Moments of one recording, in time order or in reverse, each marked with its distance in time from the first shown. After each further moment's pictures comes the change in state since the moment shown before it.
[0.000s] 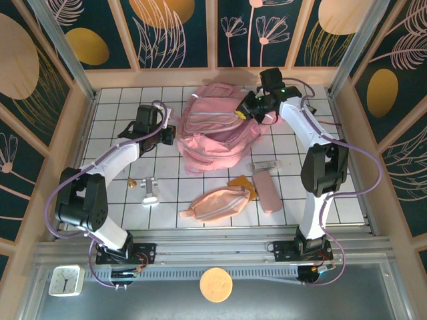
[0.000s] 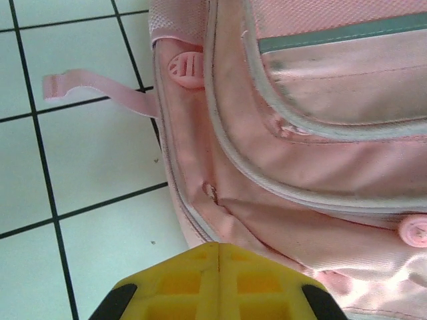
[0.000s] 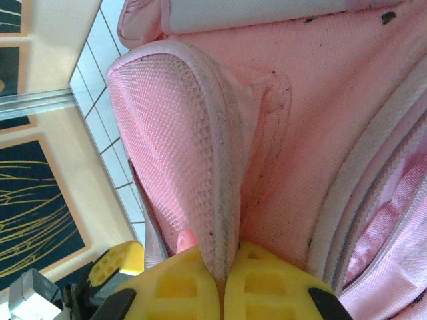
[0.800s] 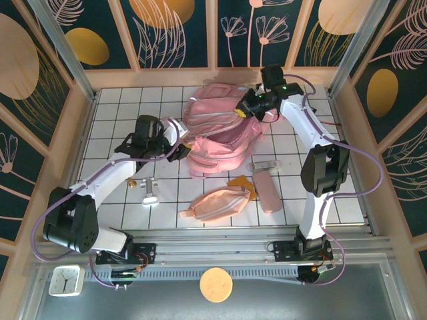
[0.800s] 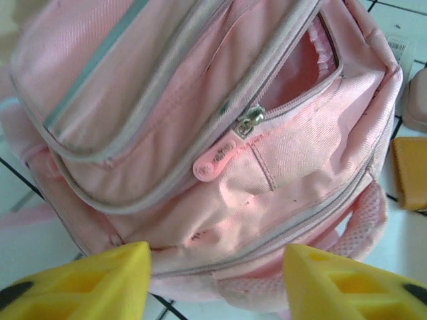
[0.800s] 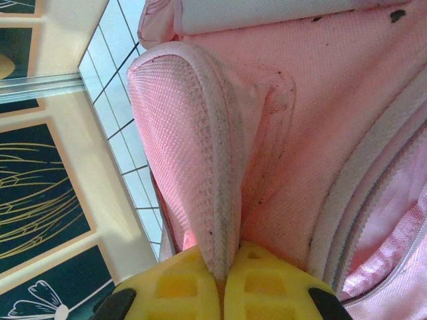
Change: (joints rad) left arm -0.068 -0.188 -0.166 0.086 0.258 0.531; right arm 0.006 0.000 0.060 -0.054 -0.034 -0.022
